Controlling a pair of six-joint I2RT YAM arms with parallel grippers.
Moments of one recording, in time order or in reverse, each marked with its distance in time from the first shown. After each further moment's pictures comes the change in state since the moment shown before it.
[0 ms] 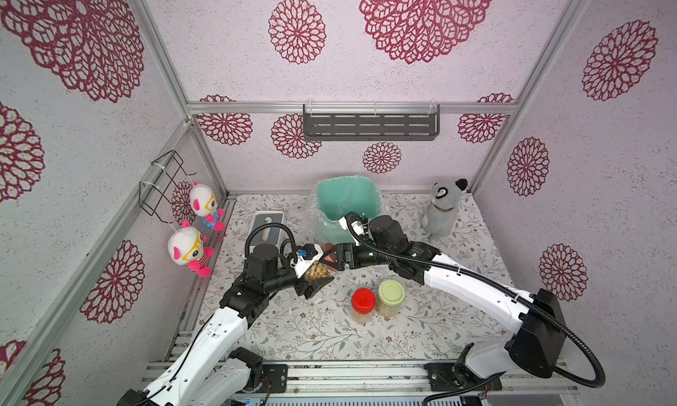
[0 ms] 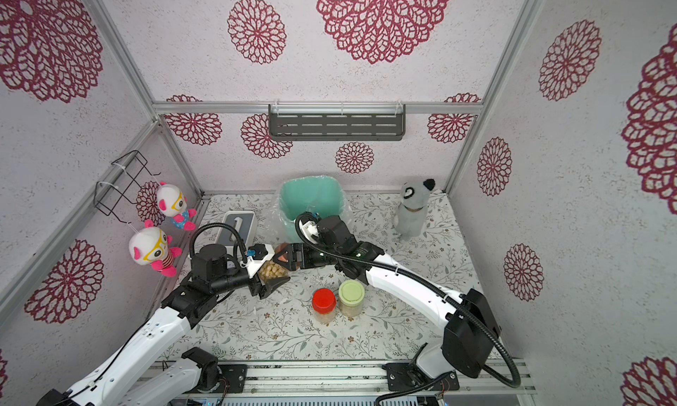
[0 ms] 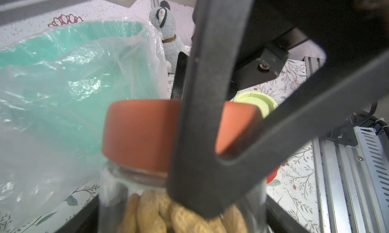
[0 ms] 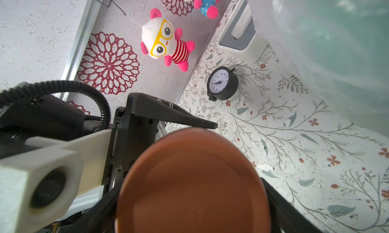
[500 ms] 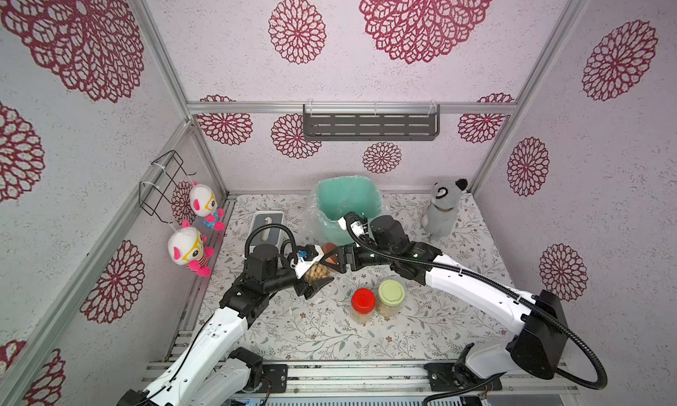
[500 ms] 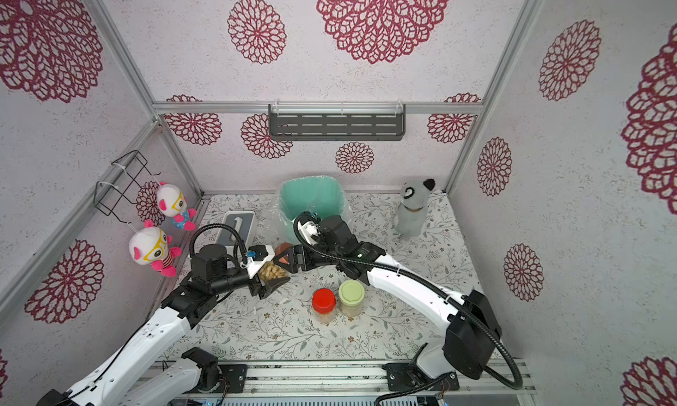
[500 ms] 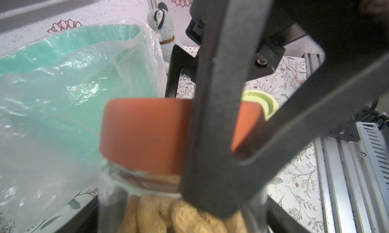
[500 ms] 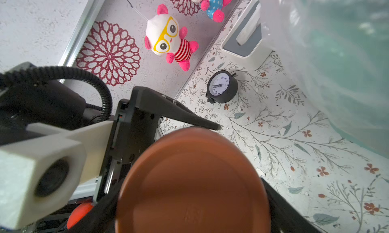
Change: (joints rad) left arm 0.000 -0.001 0.000 -0.002 0.021 0.018; right arm -0.009 -0.027 -0.020 0.008 -0.009 -0.145
